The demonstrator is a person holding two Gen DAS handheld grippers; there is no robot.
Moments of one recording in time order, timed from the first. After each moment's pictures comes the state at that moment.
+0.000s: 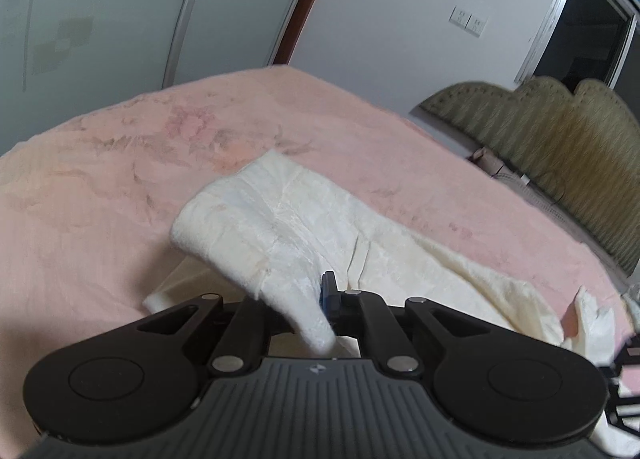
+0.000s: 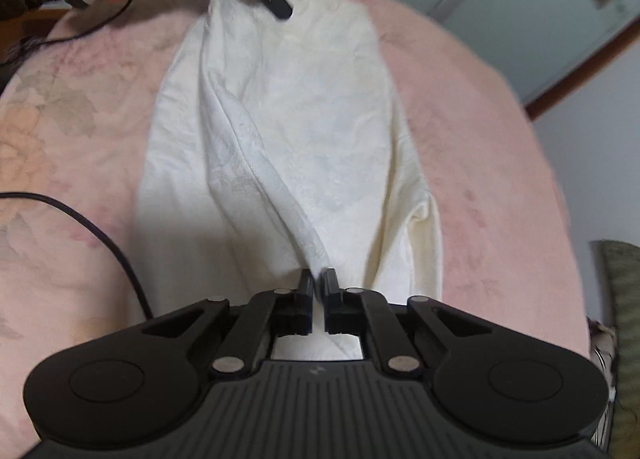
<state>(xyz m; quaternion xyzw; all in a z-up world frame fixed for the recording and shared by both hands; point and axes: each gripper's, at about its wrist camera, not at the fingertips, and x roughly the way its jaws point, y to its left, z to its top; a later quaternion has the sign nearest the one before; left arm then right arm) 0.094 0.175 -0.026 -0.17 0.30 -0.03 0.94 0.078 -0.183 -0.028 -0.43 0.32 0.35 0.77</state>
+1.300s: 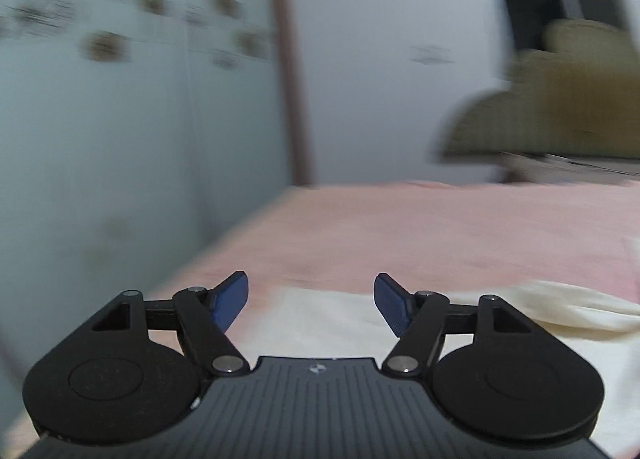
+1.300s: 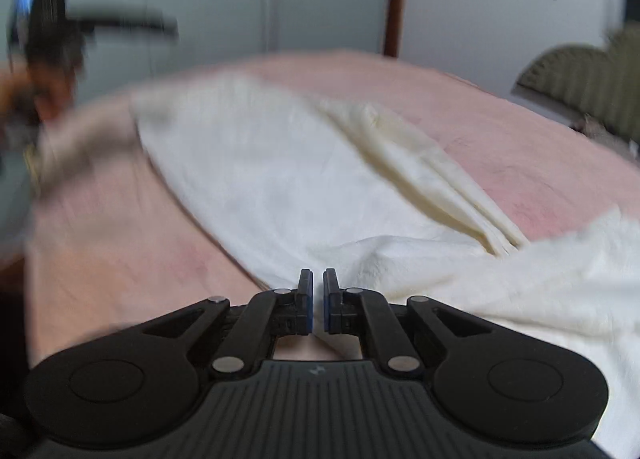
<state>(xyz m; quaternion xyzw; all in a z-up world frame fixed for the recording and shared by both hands) 0.050 0.082 0.032 0.06 0.18 0.00 0.98 -0.024 -0.246 -0.073 -0.04 0.30 0.21 0.93</state>
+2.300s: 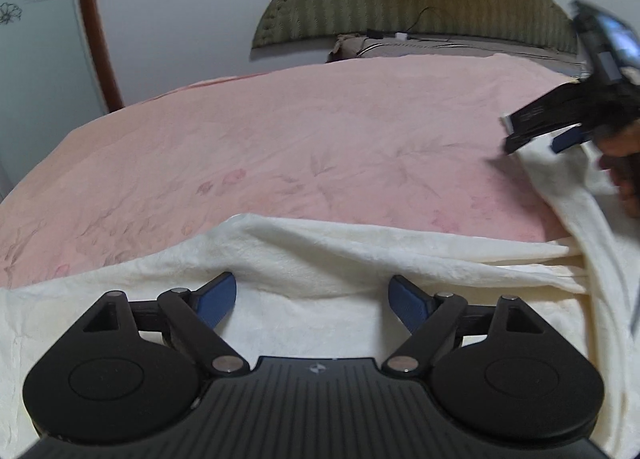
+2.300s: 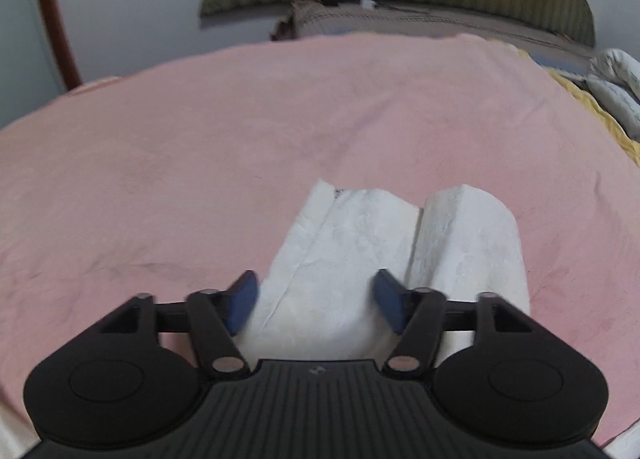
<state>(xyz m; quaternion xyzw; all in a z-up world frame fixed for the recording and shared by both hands) 0.167 -0.100 -0.053 0.13 0.32 -0.19 0.92 0.209 -0.487 -0.089 0.12 0.41 -0.19 0.88</state>
